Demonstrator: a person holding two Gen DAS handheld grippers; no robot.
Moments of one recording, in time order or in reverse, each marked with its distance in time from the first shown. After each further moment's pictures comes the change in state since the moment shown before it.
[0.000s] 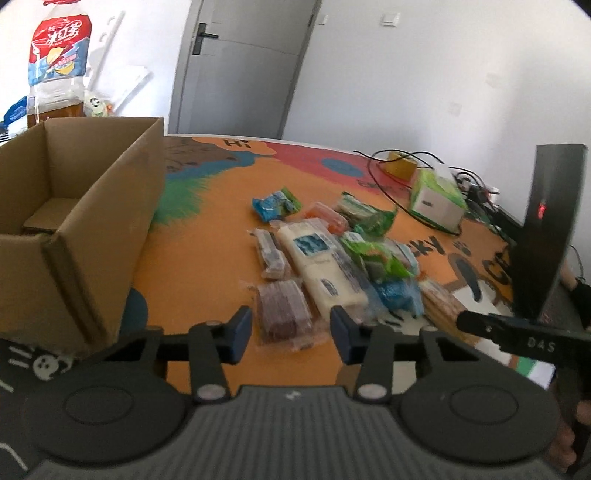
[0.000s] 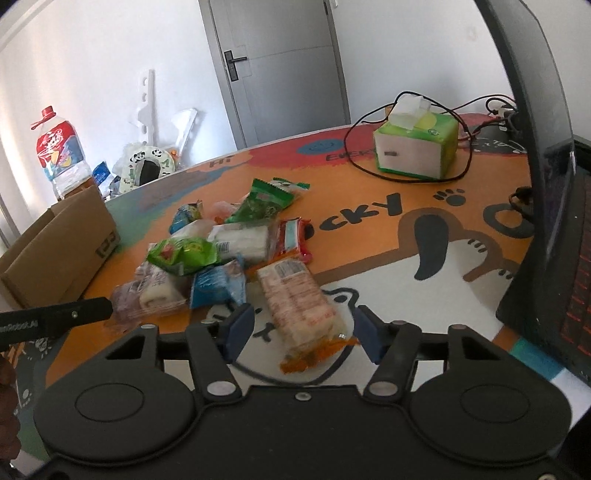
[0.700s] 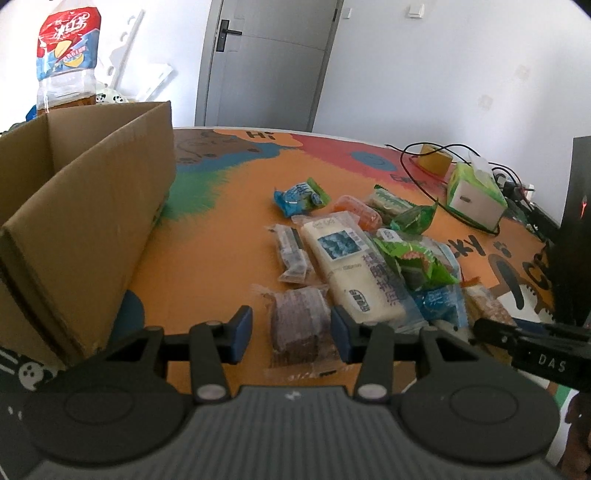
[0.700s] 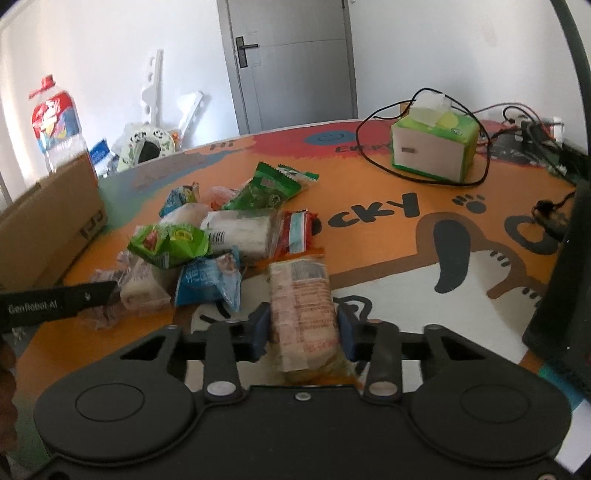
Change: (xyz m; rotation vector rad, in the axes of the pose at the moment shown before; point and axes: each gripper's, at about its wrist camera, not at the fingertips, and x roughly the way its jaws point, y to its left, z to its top) left arm 0.034 -0.004 0.000 -0.004 0.007 0.104; right arm 0.029 0.012 -0.002 -0.087 0.024 -0.024
